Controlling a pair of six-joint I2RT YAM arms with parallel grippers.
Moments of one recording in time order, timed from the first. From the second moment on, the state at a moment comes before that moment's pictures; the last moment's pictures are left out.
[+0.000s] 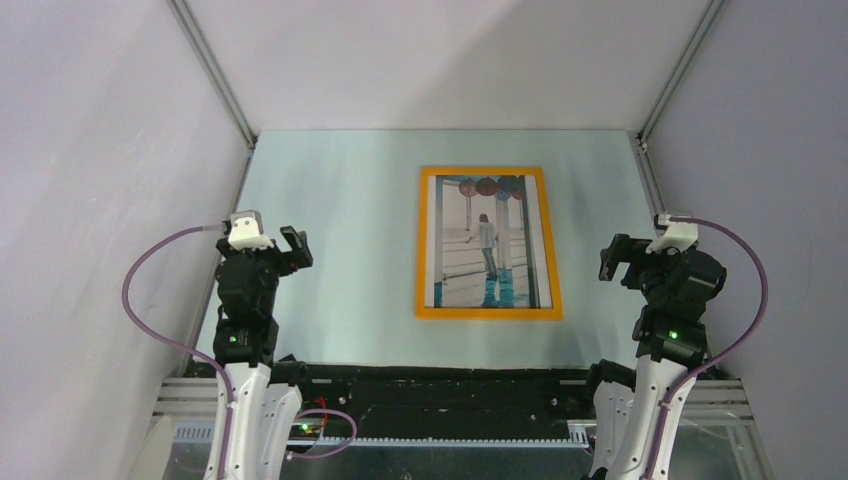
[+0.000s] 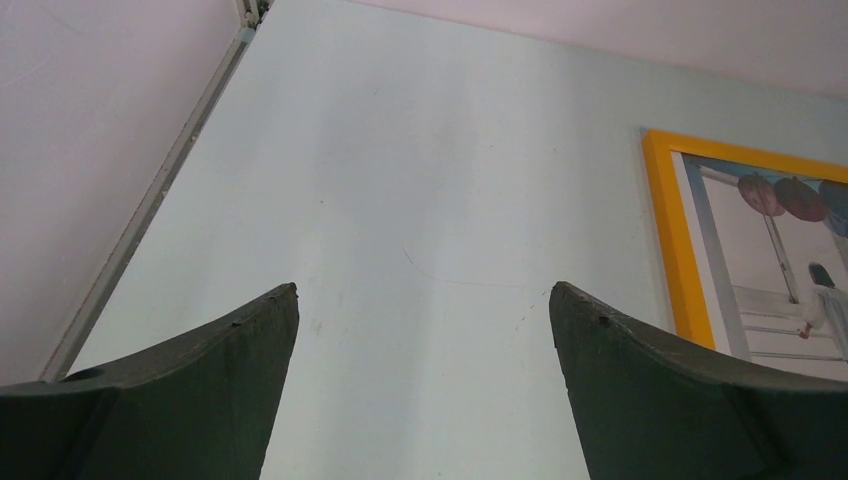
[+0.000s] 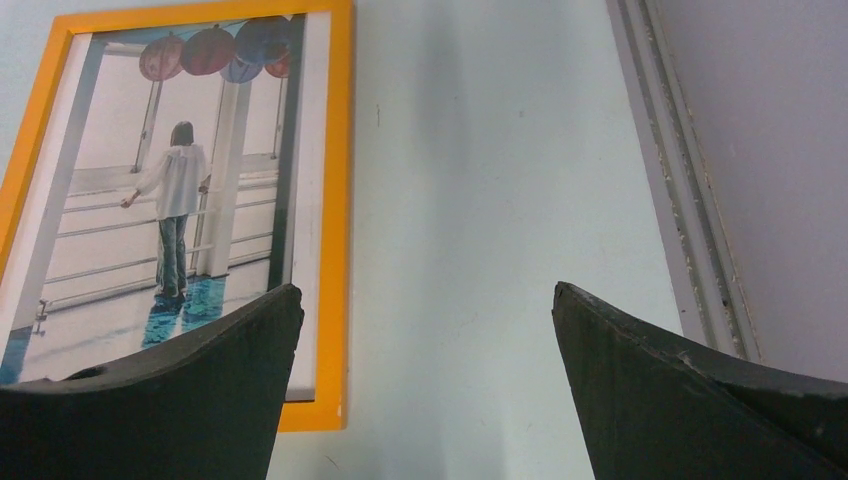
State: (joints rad) left arm 0.08 0.48 0.53 -0.20 -0.02 -0.13; right arm -0.41 0.53 0.72 -0.55 -0.36 -0.09
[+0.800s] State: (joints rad) left arm 0.08 0.56 0.53 -0.21 0.02 -0.13; right arm -0.37 0.52 0.72 -0.55 -0.33 -0.10
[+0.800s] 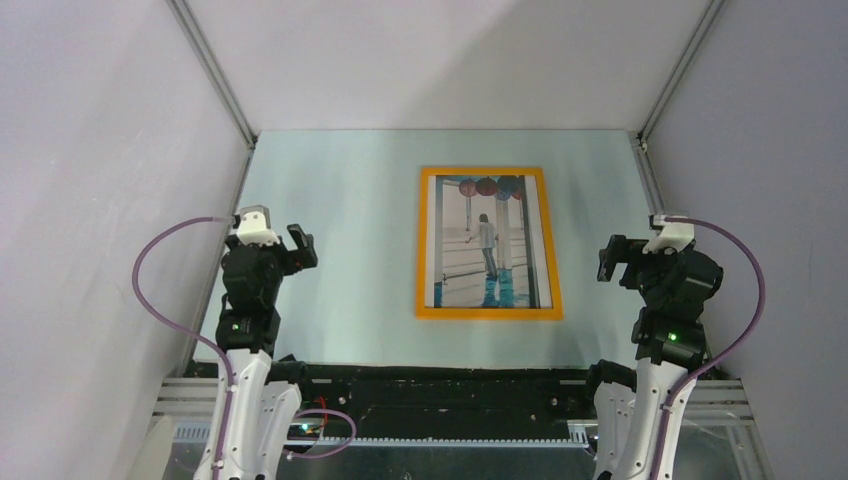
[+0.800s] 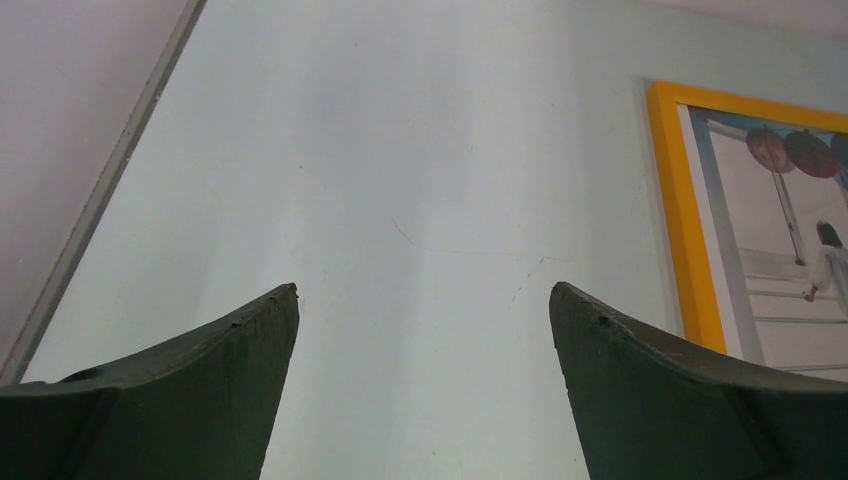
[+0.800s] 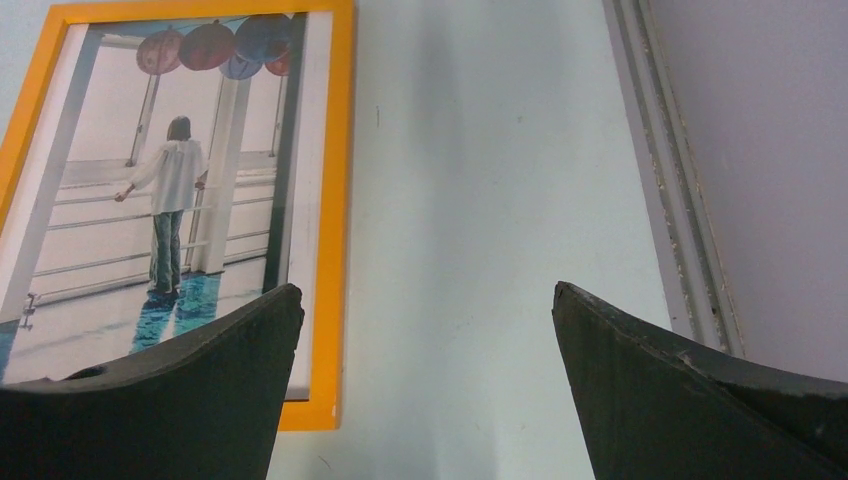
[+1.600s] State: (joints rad) left arm 0.08 0.53 0.53 -0.21 0.02 -0.13; right arm -0.32 0.52 0.72 -0.55 -0.29 -0.11
